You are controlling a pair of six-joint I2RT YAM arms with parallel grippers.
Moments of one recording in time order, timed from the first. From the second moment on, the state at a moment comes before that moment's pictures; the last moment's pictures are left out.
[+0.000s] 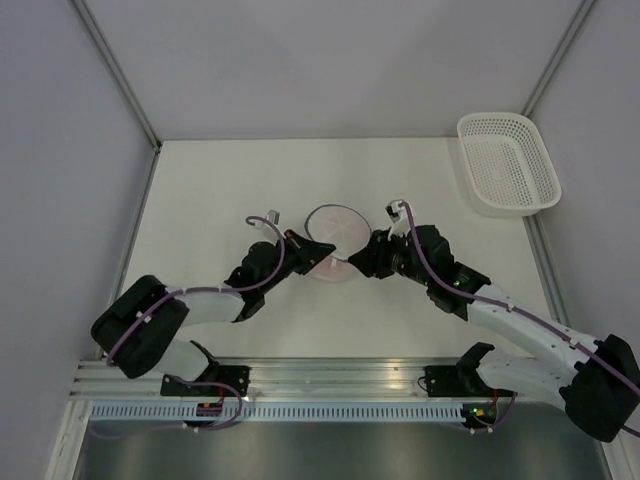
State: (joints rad) left arm -0.69 1.47 0.42 0.91 0.06 -1.18; right arm 0.68 1.05 0.65 0.03 -0.15 0.54
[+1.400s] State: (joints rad) left arm -0.85 1.11 0.61 0.00 -0.10 -1.38; right arm 1.29 1.32 0.75 -0.08 0.68 0.95
